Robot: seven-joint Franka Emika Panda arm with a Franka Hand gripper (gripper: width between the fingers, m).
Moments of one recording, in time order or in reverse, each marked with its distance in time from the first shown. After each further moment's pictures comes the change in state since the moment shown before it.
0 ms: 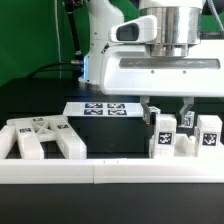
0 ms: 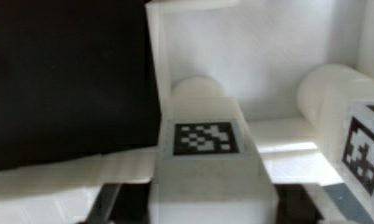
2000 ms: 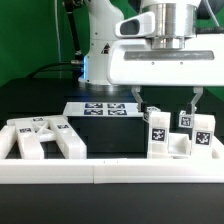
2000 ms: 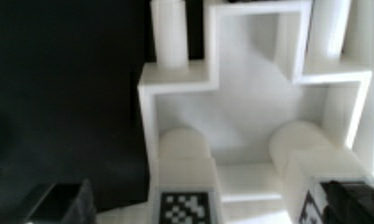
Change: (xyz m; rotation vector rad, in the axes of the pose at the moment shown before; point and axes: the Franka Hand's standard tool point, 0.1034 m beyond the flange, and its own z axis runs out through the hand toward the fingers) arm -0.051 -0.002 -0.004 0.013 0.118 0.041
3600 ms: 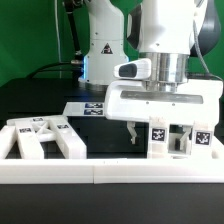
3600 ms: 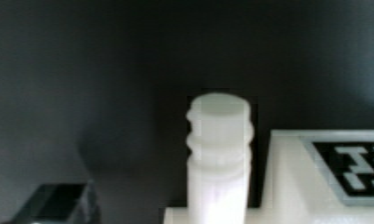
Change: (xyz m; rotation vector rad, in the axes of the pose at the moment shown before) arm -0.035 0.014 0.064 -0.047 -0.037 -0.041
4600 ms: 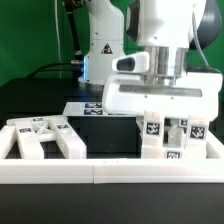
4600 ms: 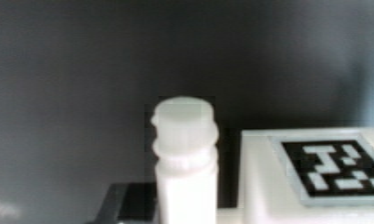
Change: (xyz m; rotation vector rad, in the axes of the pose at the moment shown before) arm 0.005 0.004 -0.028 0.009 -0.044 0.014
